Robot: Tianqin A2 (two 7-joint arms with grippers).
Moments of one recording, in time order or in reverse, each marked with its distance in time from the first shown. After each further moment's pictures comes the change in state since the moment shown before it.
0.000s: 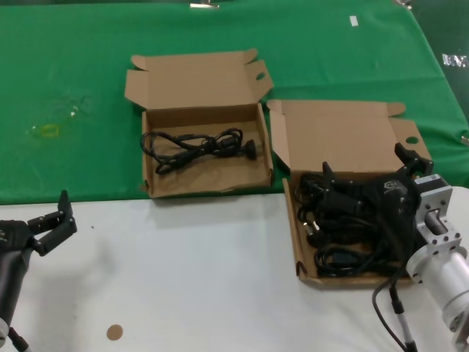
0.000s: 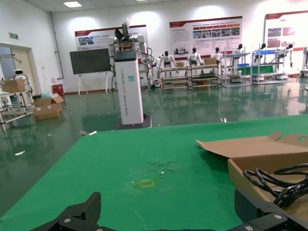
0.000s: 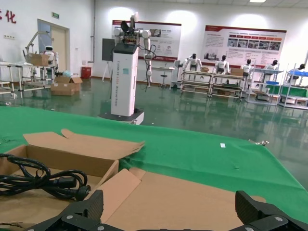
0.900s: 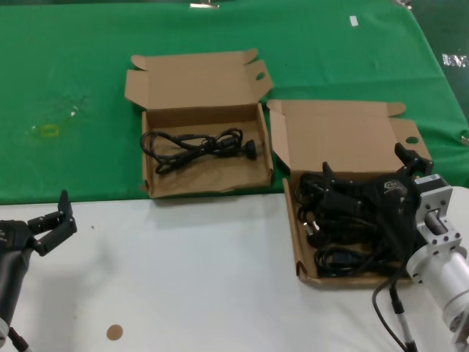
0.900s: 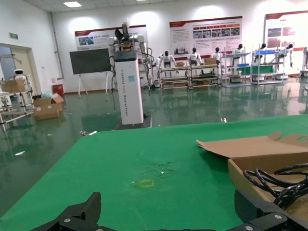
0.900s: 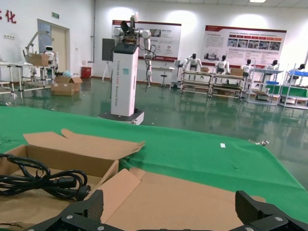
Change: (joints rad) left arm 0.000 0.000 0.000 0.000 0.000 0.000 0.000; right arm 0.000 0.000 0.000 0.000 0.000 0.000 0.000
